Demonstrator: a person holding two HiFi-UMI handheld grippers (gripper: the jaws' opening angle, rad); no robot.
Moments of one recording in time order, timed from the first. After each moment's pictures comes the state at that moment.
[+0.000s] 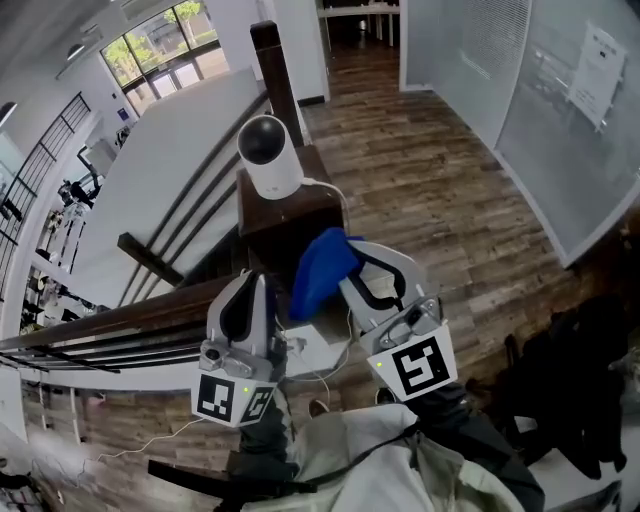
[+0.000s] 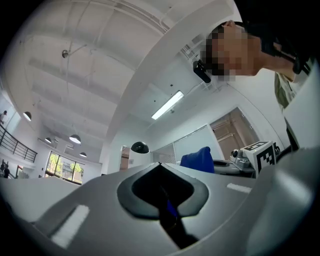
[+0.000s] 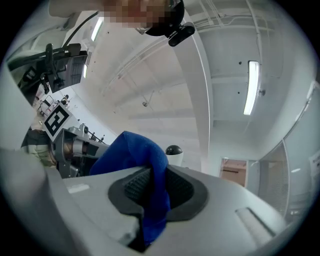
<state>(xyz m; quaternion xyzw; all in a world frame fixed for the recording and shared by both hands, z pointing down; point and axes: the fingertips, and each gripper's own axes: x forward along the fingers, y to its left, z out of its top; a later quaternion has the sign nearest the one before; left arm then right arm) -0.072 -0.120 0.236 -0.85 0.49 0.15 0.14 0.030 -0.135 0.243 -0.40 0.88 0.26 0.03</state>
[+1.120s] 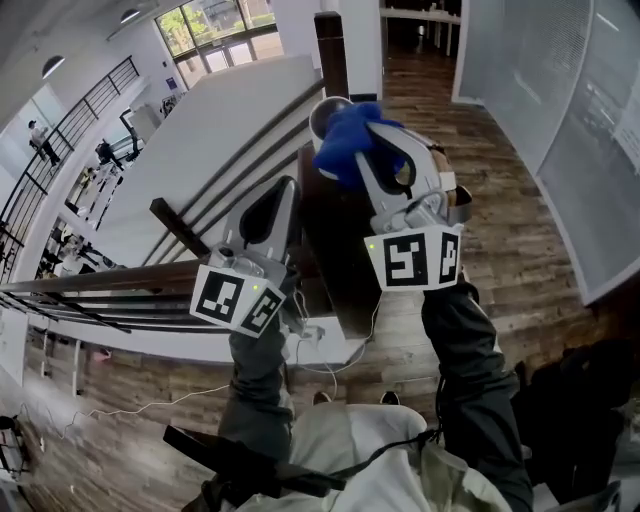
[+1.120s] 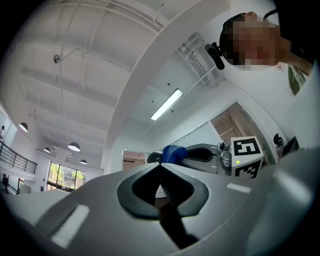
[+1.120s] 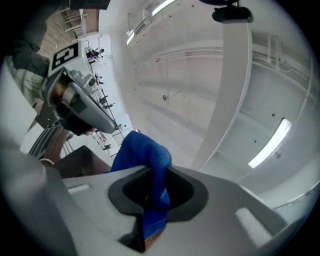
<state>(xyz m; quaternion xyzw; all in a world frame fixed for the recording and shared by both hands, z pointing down) -0.104 -0.192 0.182 -0.84 0.50 0.13 0.16 -0.018 -0.238 0.160 -0.44 0.76 0.48 -0.08</state>
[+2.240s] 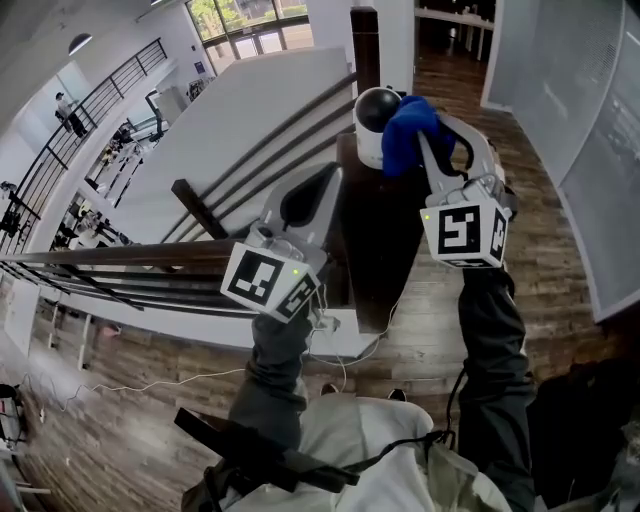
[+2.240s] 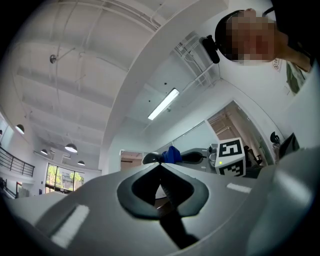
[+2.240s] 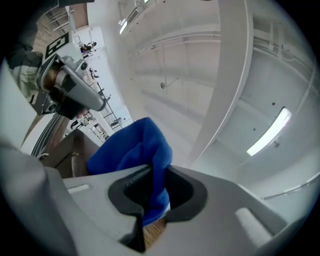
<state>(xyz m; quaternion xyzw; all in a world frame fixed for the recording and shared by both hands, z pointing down) -0.096 -0.182 0.181 -0.85 0.48 0.12 0.18 0.008 -0.270 0.170 -0.46 0.77 0.44 -0.11</state>
